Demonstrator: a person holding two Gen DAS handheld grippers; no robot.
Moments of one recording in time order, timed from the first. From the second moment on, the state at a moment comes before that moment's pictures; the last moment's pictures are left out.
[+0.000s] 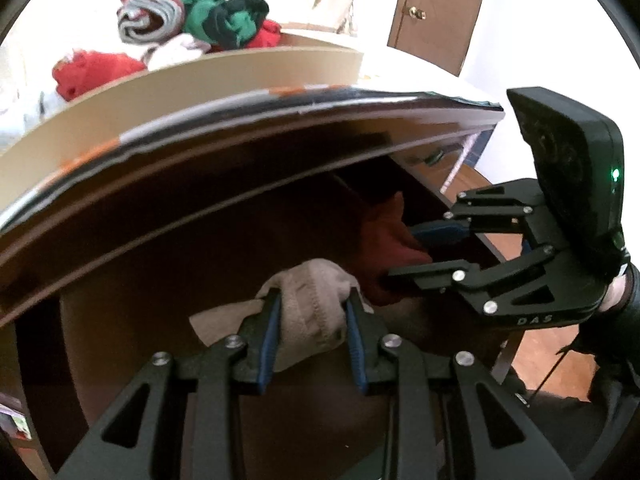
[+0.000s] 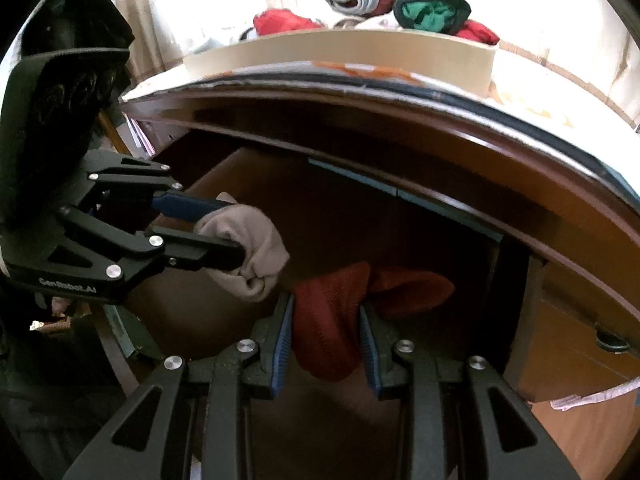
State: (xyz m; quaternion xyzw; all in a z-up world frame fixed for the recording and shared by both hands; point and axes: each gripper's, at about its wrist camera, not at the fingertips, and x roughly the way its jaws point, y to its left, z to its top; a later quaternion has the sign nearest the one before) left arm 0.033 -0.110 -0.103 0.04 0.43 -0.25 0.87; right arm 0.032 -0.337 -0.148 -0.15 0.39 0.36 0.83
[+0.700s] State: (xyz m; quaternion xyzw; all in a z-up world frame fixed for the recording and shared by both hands) left arm 0.022 -0.094 -0.081 0.07 0.35 -0.20 0.91; right arm 0.009 -0.361 -0.117 -0.12 0.28 0.39 0.87
